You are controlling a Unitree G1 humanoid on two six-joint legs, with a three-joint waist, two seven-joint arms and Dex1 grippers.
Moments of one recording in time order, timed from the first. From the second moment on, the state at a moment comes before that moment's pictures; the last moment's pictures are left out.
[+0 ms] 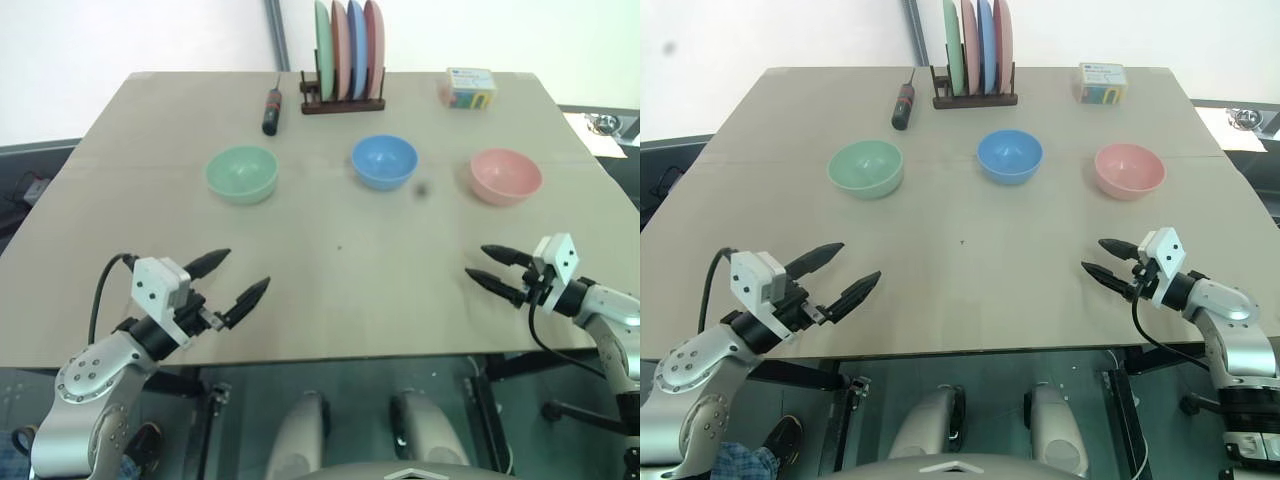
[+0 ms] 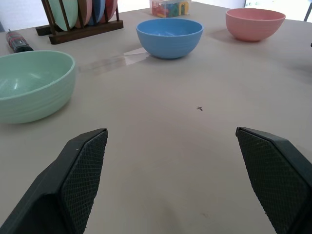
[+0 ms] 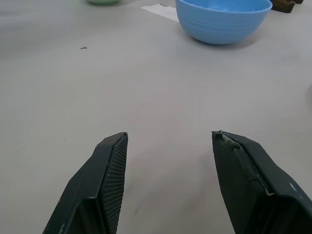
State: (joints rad) left arm 0.25 0.57 0.36 -0.49 -0.52 0.27 -0.72; right arm -0.13 -0.64 -0.15 0.06 0.39 0.08 0.99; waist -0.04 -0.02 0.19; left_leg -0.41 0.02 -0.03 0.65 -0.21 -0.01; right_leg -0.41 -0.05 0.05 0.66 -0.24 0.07
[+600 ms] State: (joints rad) left arm 0.25 0.57 0.36 -0.49 -0.56 0.26 -0.74; right arm -0.12 -0.66 -0.16 0.06 0.40 0.12 1.01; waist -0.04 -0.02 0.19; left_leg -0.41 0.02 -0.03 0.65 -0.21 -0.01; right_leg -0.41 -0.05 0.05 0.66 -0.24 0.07
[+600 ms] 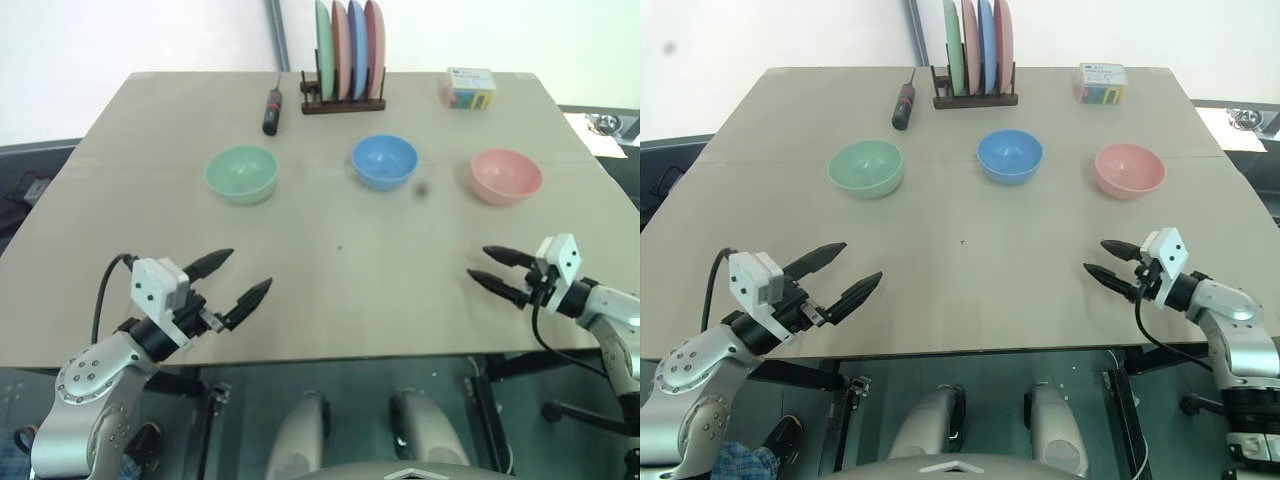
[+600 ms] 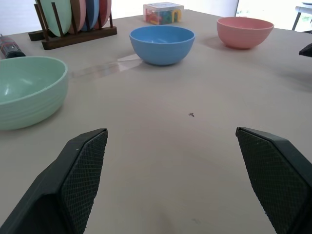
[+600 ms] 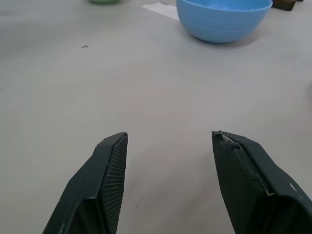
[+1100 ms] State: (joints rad) left arm 0.25 0.57 0.37 -0.49 -0.69 0.28 -0.81; right arm -0.17 -0.68 -0.15 0.11 0.32 0.07 0.97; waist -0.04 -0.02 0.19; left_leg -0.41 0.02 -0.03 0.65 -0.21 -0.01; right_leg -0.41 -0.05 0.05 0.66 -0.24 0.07
